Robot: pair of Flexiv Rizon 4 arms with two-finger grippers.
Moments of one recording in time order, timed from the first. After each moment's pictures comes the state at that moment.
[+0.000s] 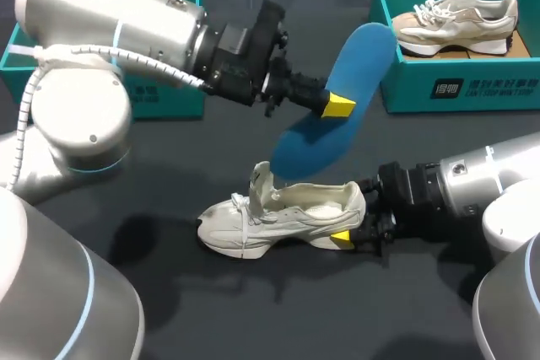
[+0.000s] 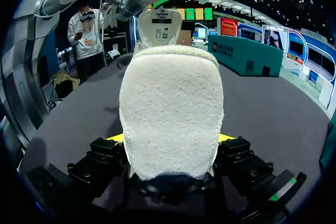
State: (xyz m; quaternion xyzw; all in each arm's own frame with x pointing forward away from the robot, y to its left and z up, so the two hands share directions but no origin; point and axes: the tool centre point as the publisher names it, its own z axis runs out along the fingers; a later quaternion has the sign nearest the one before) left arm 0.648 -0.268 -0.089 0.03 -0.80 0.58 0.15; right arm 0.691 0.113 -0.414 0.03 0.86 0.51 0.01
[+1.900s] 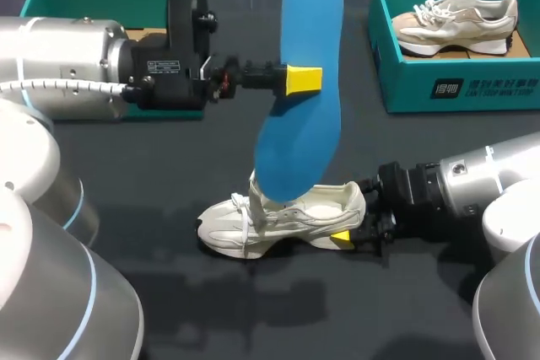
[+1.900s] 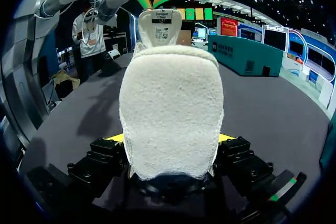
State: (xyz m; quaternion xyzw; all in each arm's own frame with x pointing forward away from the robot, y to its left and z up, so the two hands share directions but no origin) left arm 0.594 -0.223 0.013 0.16 -0.69 0.68 0.20; right arm 0.691 0.113 -0.414 0.03 0.86 0.51 0.01
